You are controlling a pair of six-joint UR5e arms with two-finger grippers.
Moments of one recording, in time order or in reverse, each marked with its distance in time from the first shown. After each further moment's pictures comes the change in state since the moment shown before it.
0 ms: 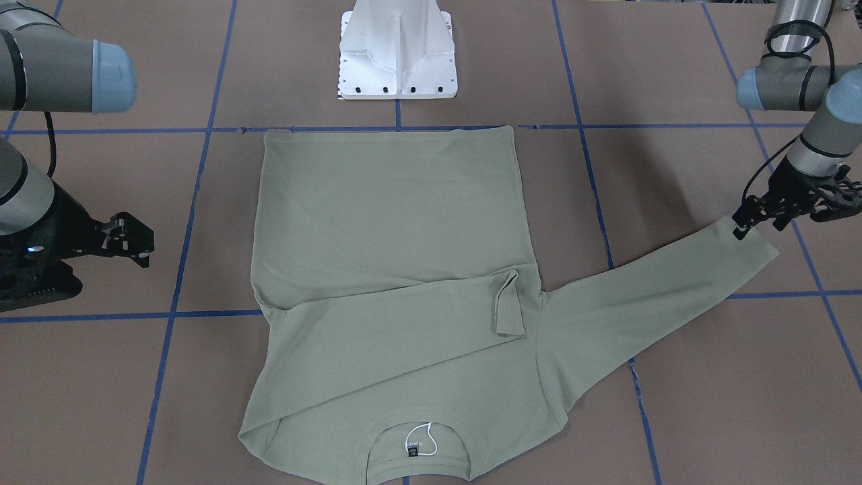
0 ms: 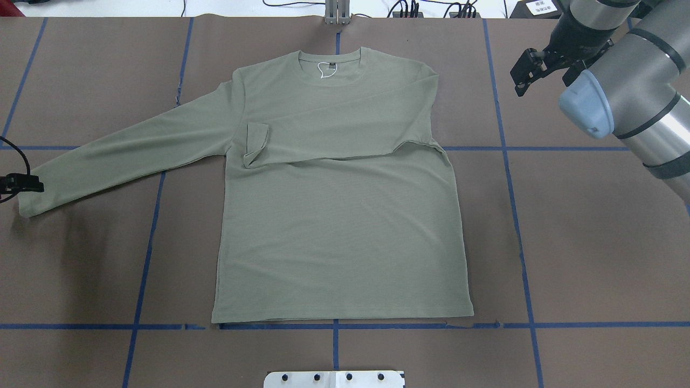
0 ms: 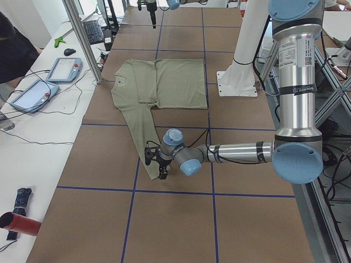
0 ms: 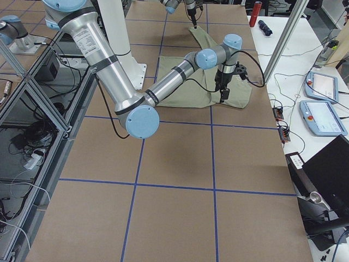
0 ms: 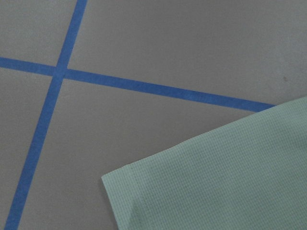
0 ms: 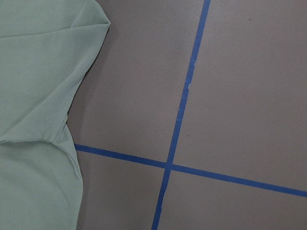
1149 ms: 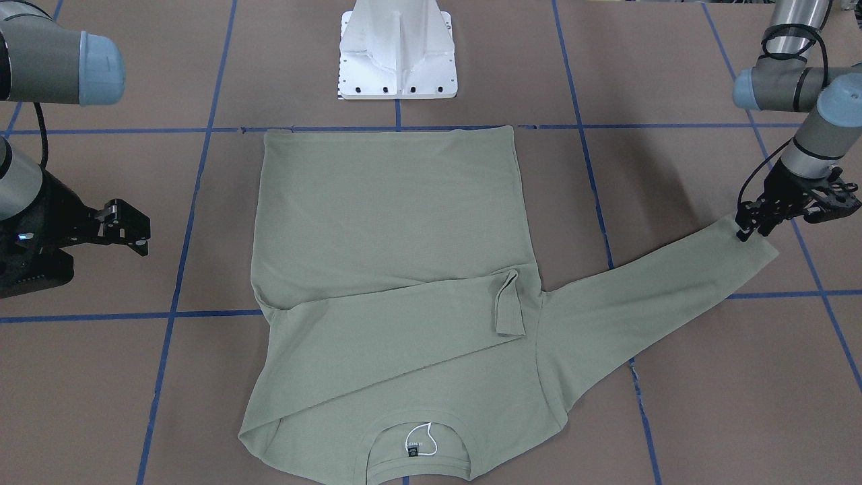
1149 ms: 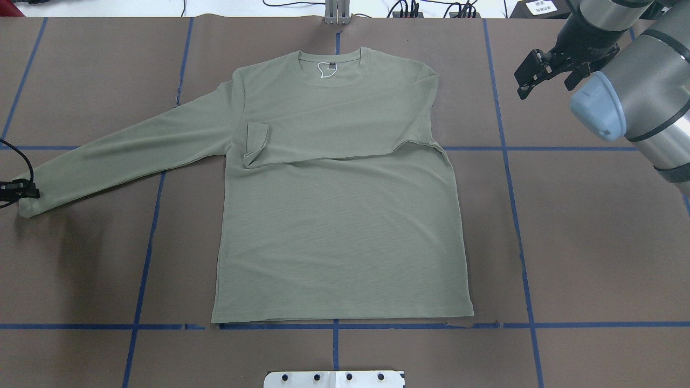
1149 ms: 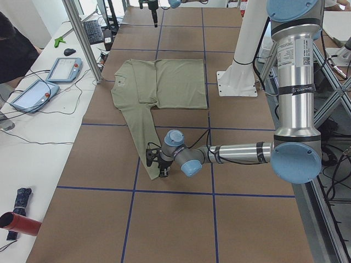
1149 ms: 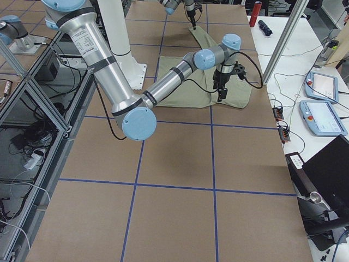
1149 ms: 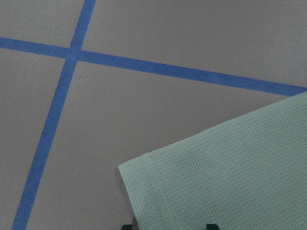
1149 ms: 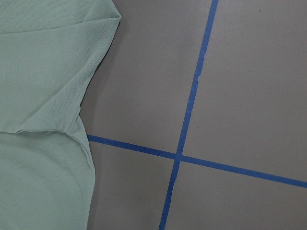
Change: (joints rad) left arm 0.018 0.002 0.004 -0.001 0.022 -0.012; right arm 0.010 -0.020 0.030 -0.001 0.052 -0.002
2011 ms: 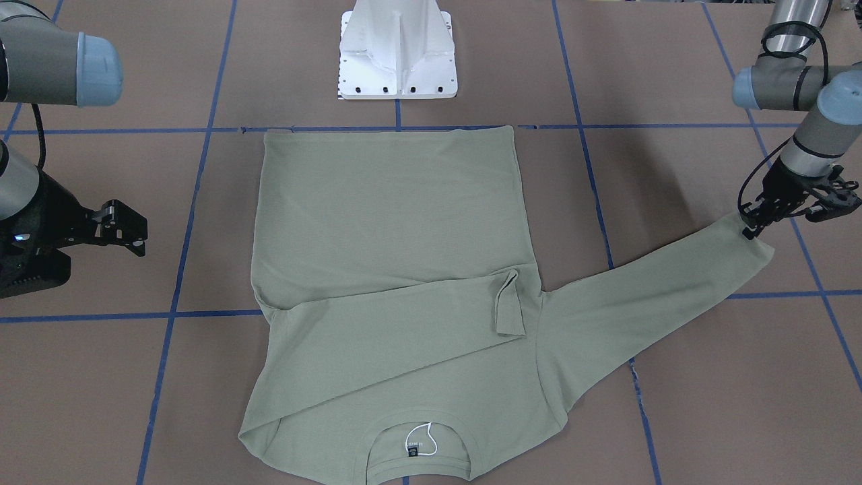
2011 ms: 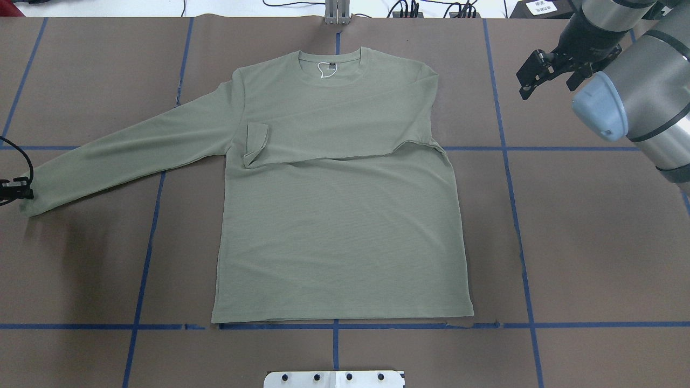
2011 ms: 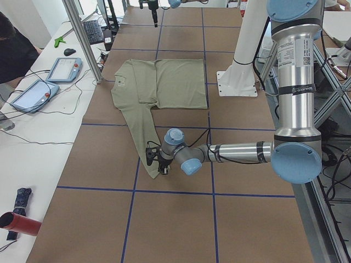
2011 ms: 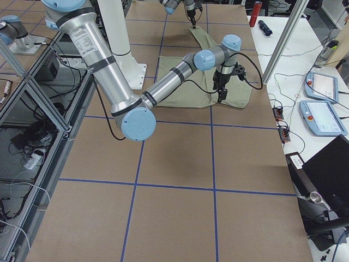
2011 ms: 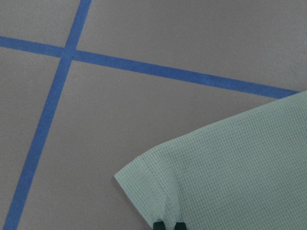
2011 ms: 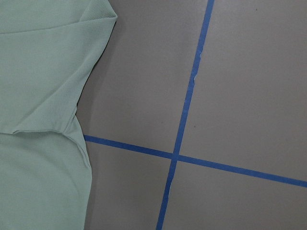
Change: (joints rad) left arm -0.001 0.000 -0.022 0.001 -0.008 -0.068; right arm 0.006 -0.005 -0.001 0.002 0.000 0.000
